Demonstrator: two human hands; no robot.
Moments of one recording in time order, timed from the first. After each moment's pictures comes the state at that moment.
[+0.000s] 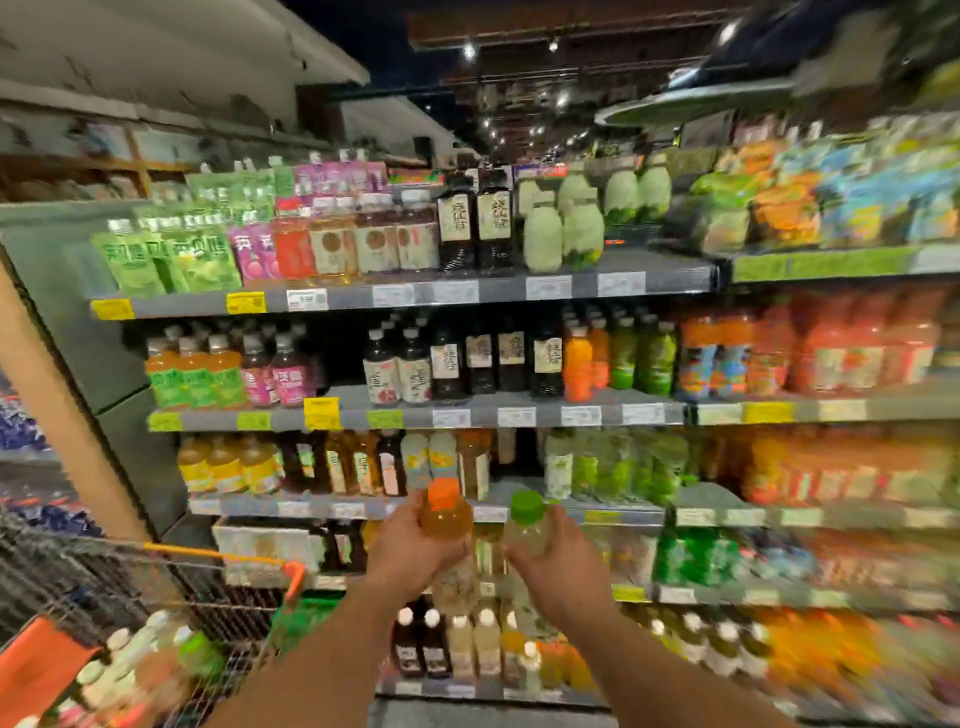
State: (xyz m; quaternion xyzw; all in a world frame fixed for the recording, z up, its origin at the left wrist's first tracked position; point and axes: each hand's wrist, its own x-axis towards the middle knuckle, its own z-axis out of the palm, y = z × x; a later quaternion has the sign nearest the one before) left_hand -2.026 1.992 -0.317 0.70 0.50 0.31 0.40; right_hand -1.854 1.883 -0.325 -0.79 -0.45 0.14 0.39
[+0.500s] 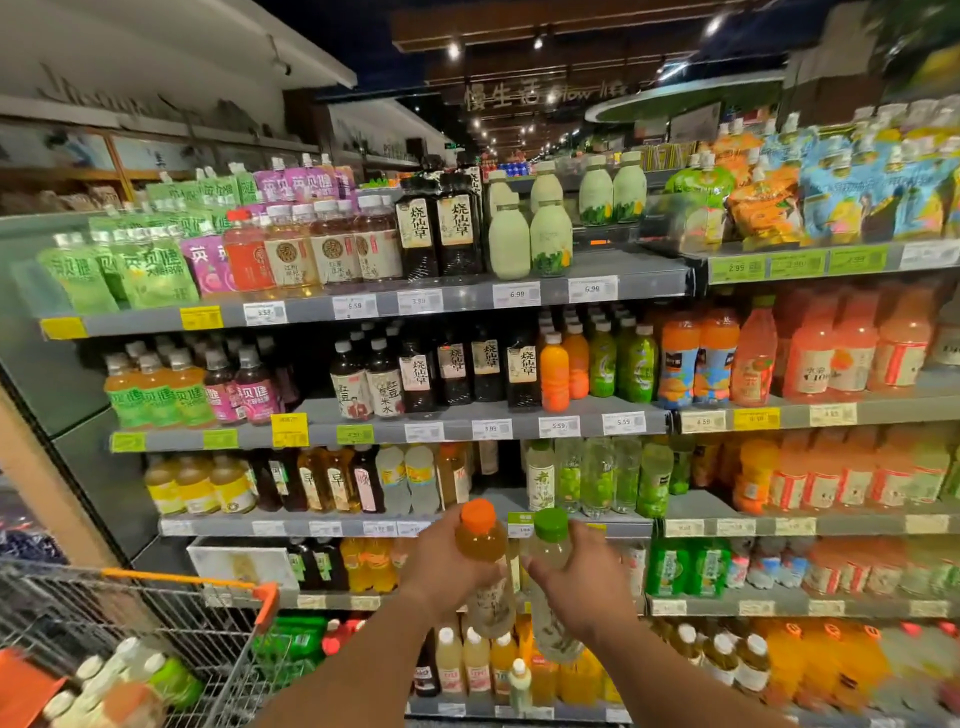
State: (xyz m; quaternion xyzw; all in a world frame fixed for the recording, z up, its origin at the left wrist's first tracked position) left_hand -1.935 1.984 -0.326 0.74 0.47 0.24 0.41; right_hand -1.772 1.885 -0.339 -0.80 -0.44 0.14 0.39
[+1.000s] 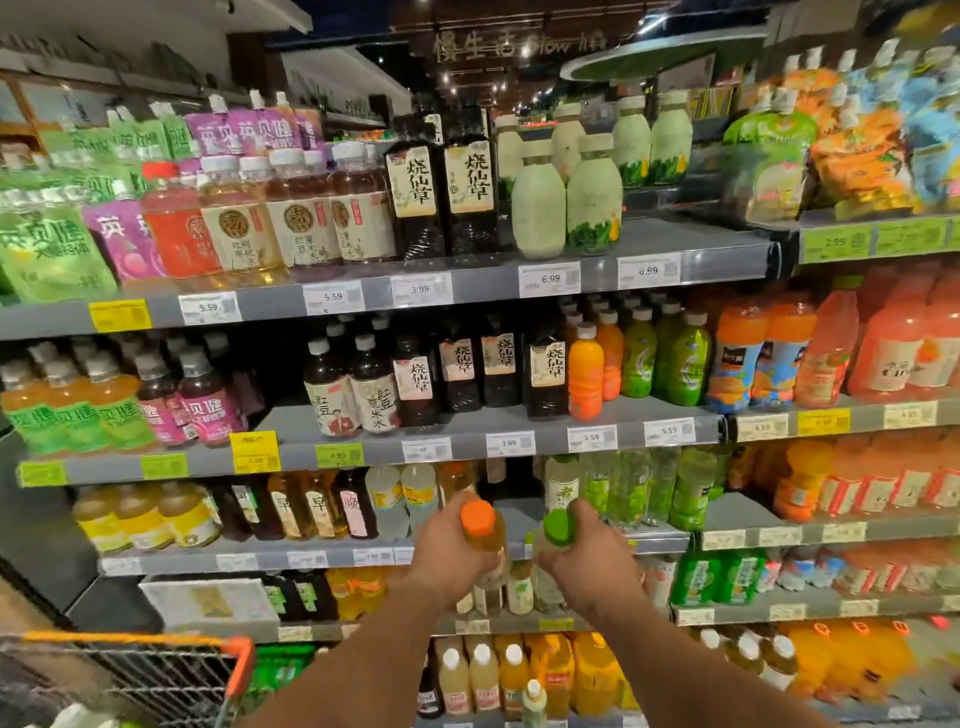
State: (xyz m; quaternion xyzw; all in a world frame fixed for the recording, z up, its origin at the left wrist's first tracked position) left_hand -1.908 2.140 -0.363 0.76 0.47 0.22 0.39; right_hand -1.752 2.026 -0.363 -0.83 -0.41 0.15 0.36
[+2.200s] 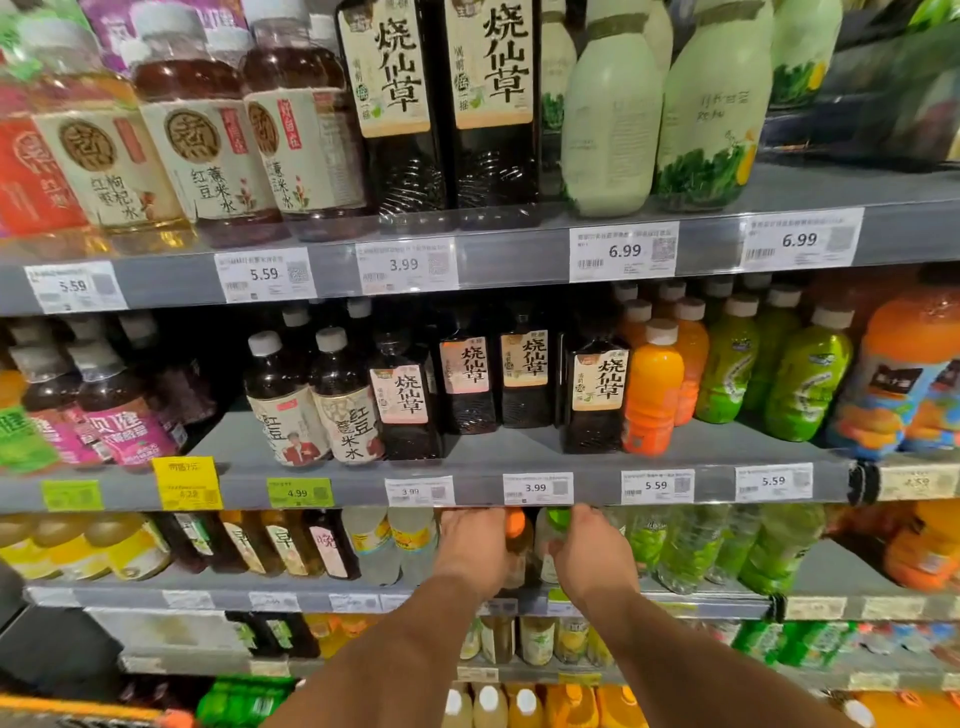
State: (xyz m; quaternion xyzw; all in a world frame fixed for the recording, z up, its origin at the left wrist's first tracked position) left_hand -1.806 2.292 -0.444 0.87 0.49 0.06 0.10; right_hand -1.680 2.204 -0.437 -0.87 -0.43 0.11 0.22
